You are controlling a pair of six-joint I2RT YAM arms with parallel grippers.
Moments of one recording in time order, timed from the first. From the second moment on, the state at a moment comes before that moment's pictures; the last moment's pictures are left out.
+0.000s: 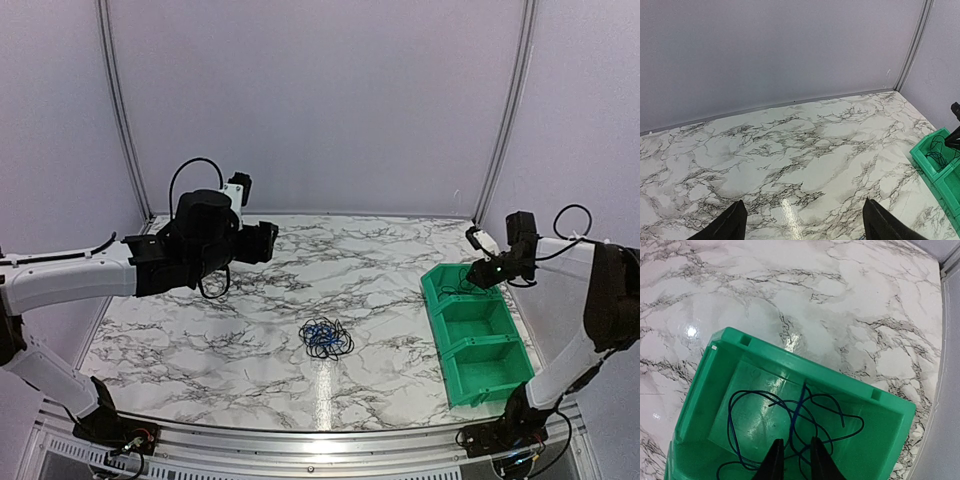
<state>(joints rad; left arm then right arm) -0.88 1.42 1.06 -0.02 -0.46 -0.28 -0.12 1.53 0.94 -0.39 -0.30 -0.42</state>
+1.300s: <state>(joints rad) -0.92 1.59 1.03 -0.05 -0.21 -0.48 0.56 1.75 1.20 -0.55 -0.72 -0.41</state>
